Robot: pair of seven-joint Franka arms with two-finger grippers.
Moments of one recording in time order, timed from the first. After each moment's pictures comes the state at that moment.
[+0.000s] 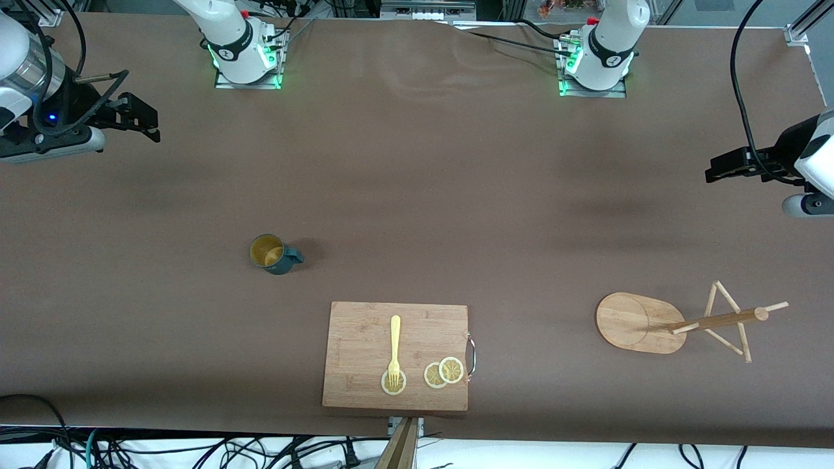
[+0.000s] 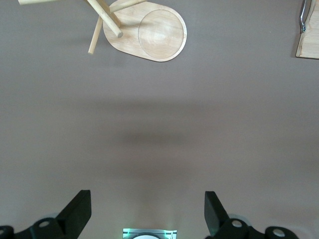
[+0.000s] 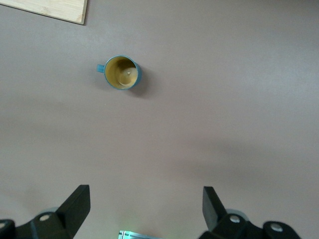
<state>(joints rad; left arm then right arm) 0.02 0.20 0.00 -1.35 -0.04 1.36 -0.05 0.03 -0.05 0.08 -1.67 0.01 1.55 -0.10</state>
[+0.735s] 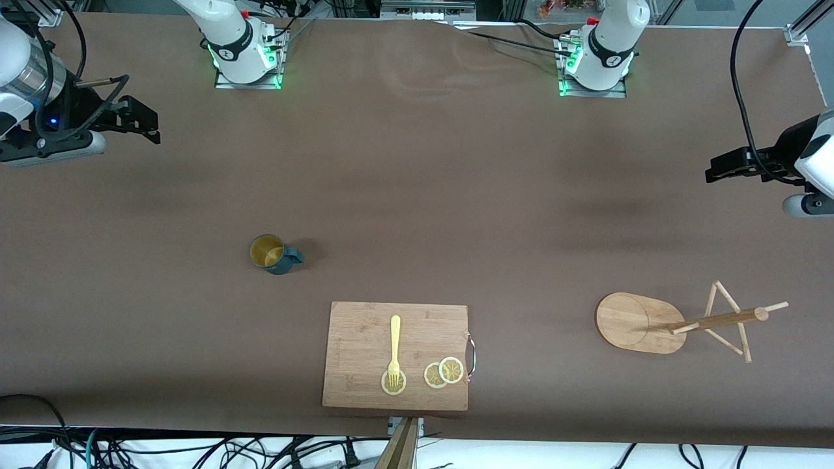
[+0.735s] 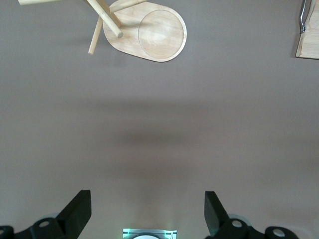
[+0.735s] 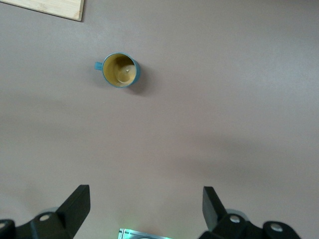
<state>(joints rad) 0.02 0.20 0.00 -1.35 -0.04 1.36 -0.05 0.03 -0.04 0.08 -1.67 0.01 1.55 -0.10</state>
